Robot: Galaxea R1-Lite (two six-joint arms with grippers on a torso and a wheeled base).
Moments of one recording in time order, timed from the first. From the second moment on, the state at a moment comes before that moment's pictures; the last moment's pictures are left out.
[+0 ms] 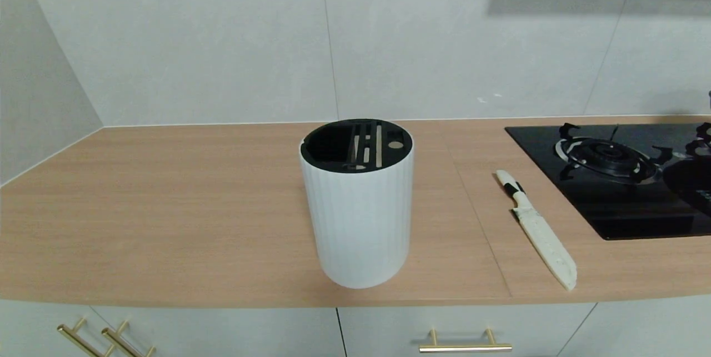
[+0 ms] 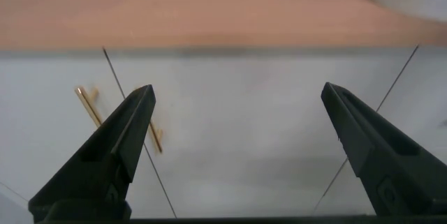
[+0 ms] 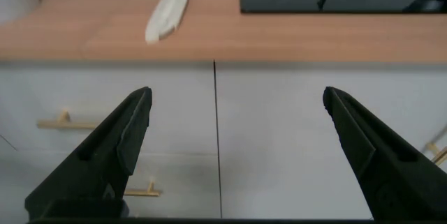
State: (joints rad) left arm 0.00 0.00 0.00 0.00 0.02 0.00; right arm 0.00 0.00 0.00 0.00 0.02 -0.01
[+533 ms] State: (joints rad) left arm 0.00 0.00 0.00 0.00 0.02 0.00; right arm 0.00 0.00 0.00 0.00 0.02 -0.01
